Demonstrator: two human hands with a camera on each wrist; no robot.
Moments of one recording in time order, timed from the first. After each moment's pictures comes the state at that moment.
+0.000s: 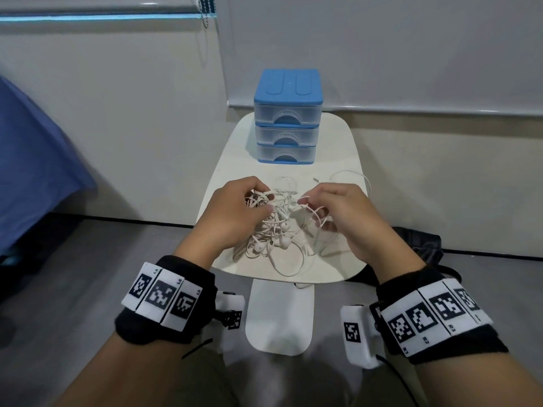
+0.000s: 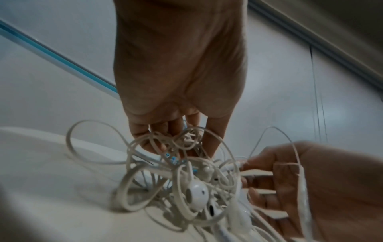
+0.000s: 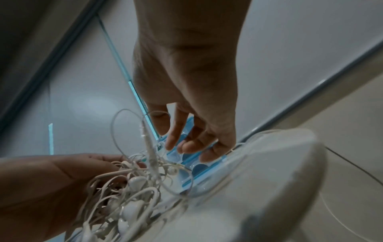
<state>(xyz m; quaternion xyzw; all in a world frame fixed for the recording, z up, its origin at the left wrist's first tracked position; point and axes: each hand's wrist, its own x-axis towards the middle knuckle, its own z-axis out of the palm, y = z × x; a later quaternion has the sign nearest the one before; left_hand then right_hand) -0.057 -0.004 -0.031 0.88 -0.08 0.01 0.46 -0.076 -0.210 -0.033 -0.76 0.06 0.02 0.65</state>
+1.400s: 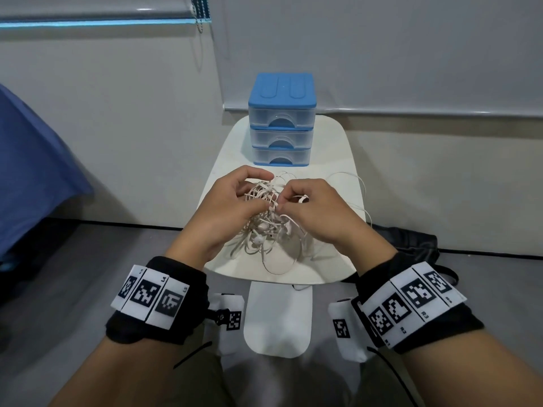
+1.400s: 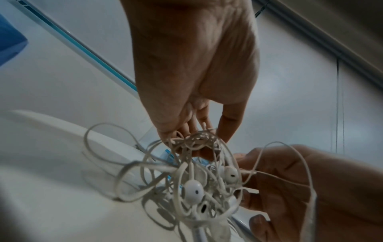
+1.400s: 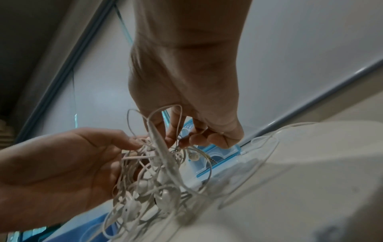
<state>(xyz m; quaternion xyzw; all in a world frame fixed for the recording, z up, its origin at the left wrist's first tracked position) -0.061 -0.008 -0.021 0.78 -0.11 -0.03 0.62 -0.070 -0.188 -0.022 -0.86 -0.06 -0.02 0.50</state>
